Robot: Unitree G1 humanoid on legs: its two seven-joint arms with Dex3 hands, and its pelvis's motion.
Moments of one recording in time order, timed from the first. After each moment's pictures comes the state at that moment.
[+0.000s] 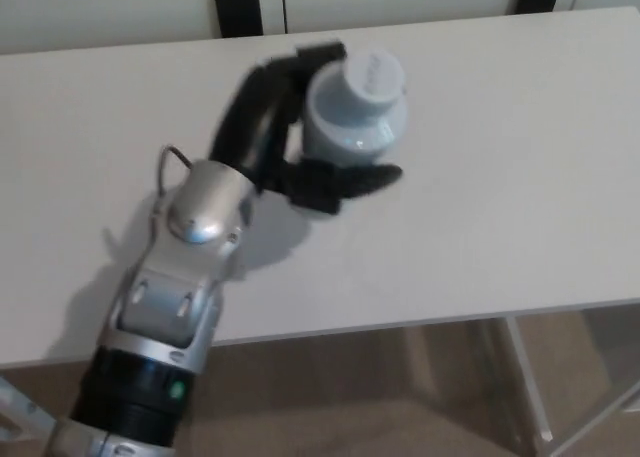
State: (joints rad) left_arm -0.51 0.09 -0.18 0.19 -0.02 0.23 -0.12; right_arm 0.06 -0.45 0.11 1.29 -0.30 -0.37 -0.04
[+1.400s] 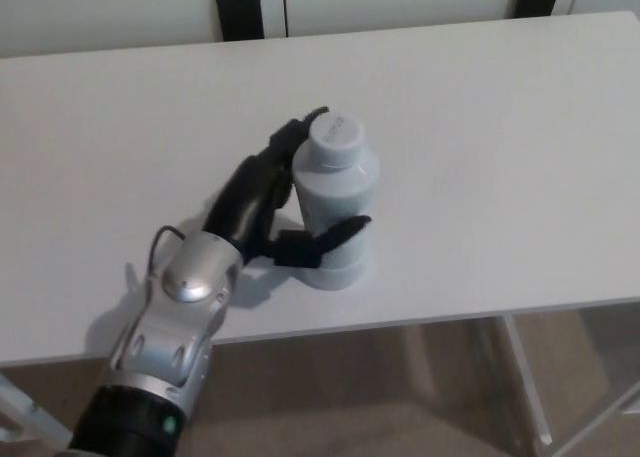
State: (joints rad) left_arm -0.42 0.12 -0.15 0.43 0.01 0.03 -0.20; right_arm 0.07 -0.44 0.09 1.31 -0.29 -0.36 -0.03
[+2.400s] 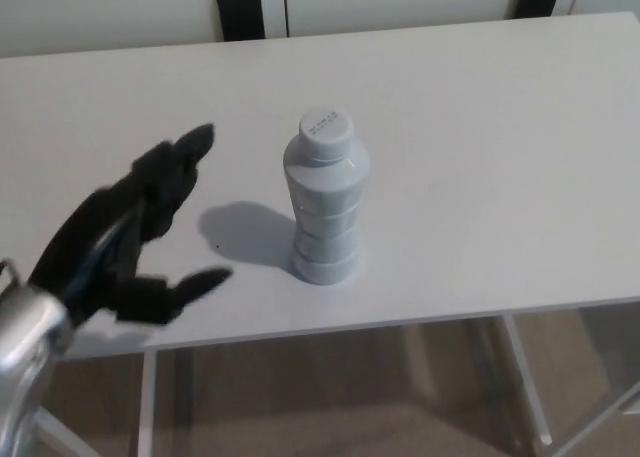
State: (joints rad) left_arm -0.02 0.38 0.06 -0.10 -0.16 0.06 -0.49; right_arm 0.04 -0.44 0.08 1.30 -0.29 -0.36 -0.01
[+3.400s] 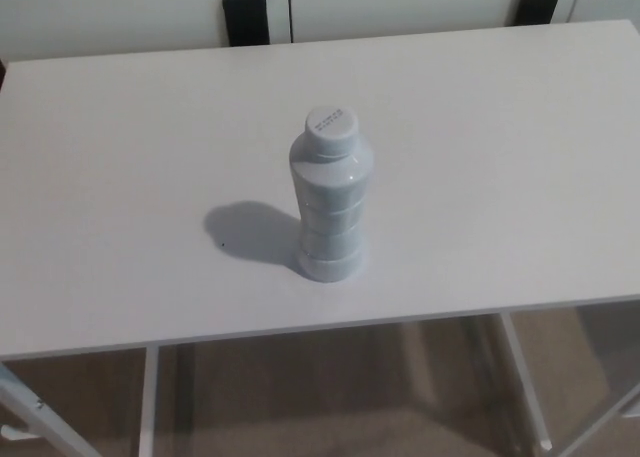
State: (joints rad) left_arm 0.74 0.26 0.29 0.01 -0.39 -0.19 -0.77; right_arm -0.01 -0.46 0.14 1.29 -0.32 -0.36 -0.01
